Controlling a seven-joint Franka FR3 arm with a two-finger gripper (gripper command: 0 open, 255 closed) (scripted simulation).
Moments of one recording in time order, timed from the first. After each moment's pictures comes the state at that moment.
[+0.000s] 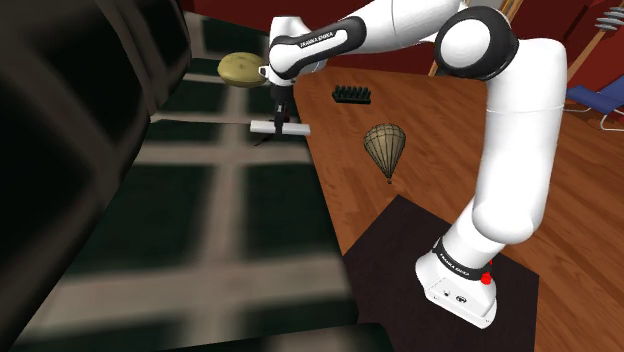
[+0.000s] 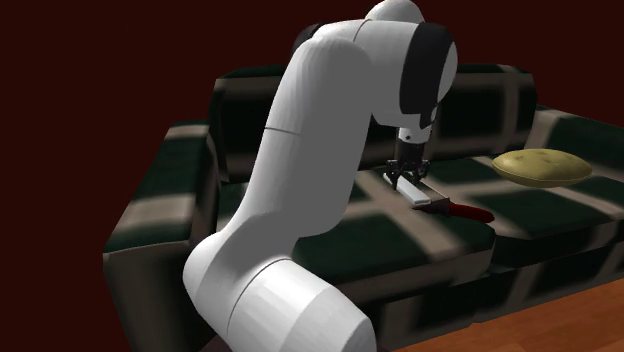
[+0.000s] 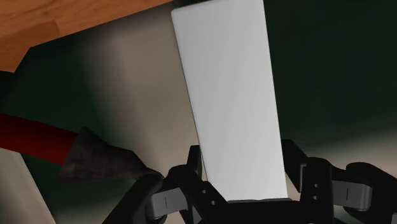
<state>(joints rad) -0.06 0.45 0.11 -1.63 -0.04 2.07 -0.64</state>
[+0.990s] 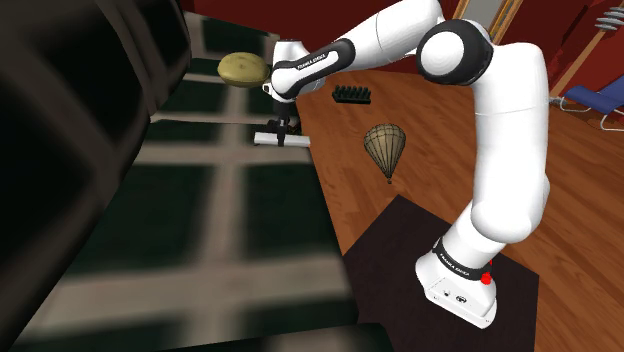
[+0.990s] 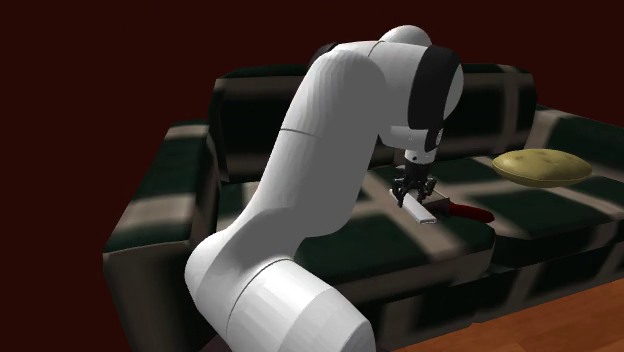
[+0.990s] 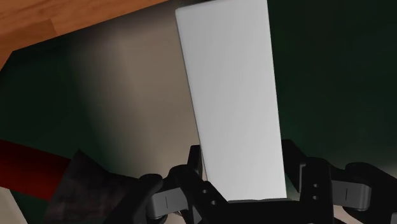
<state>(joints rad) -0.09 0.55 0.10 -1.64 -0.04 2.18 -0.68</state>
